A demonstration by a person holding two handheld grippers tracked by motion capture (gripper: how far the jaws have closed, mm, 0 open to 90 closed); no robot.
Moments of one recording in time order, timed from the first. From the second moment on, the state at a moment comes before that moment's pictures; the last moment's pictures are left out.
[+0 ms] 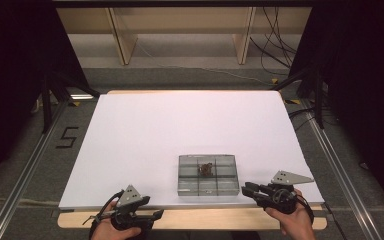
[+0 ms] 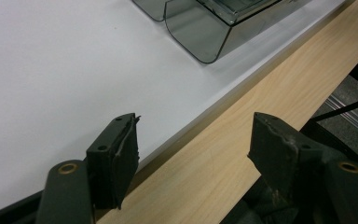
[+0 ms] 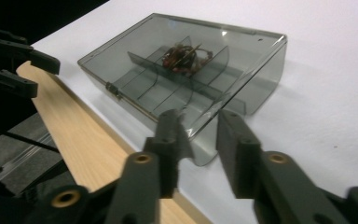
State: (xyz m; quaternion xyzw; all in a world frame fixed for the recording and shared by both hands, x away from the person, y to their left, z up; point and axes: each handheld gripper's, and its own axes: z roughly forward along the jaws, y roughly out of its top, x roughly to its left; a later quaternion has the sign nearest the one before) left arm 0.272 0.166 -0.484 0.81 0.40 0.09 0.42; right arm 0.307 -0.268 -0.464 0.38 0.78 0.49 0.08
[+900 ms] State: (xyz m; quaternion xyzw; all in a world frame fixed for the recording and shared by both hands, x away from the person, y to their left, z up) left arm 0.270 0.168 -0.486 0.80 0.41 0.09 0.43; right arm 0.275 -0.271 -0.468 0.39 0.78 0.47 0.12
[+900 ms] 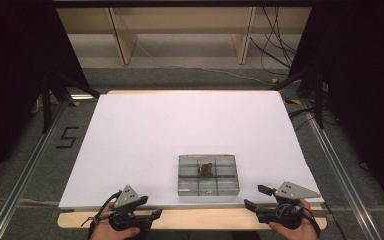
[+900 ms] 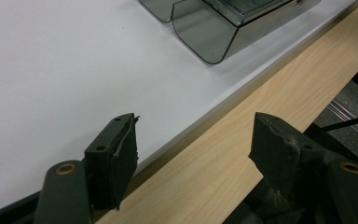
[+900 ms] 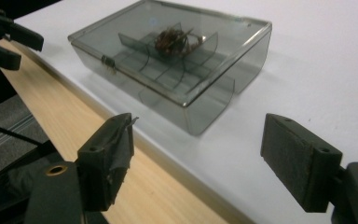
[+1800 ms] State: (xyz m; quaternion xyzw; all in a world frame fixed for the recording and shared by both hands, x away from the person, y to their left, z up) left arm 0.269 0.167 -0.486 0.80 0.41 0.09 0.43; right arm 0.262 -0.270 -0.480 0.39 0.79 0.45 0.10
